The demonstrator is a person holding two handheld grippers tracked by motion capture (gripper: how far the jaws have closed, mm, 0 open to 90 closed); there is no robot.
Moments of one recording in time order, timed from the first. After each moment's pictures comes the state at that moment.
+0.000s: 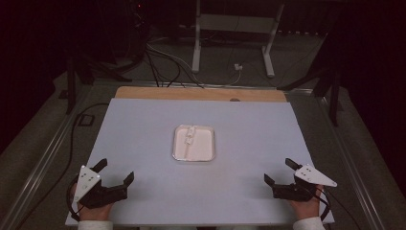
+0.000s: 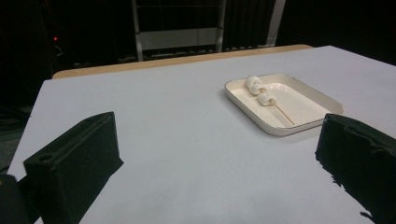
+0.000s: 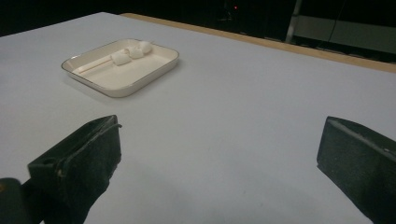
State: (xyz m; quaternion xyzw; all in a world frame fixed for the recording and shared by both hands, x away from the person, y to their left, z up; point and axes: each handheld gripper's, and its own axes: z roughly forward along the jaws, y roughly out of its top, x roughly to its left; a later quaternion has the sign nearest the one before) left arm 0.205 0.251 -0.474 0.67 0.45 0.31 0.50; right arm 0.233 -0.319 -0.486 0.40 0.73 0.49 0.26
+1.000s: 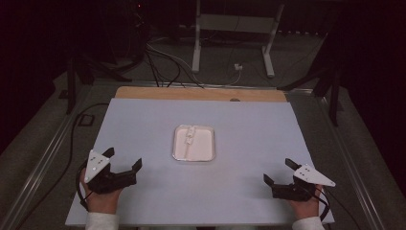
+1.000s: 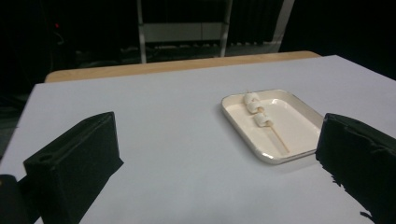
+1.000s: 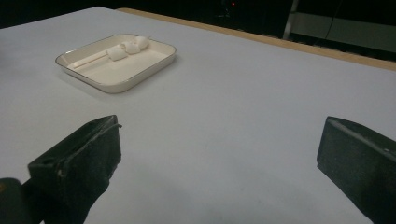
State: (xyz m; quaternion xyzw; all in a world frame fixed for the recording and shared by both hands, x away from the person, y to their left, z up) left arm 0.237 0.220 -0.439 0.67 0.48 0.29 0.49; right arm 0.234 -0.317 -0.487 0.41 0.73 0.48 0.27
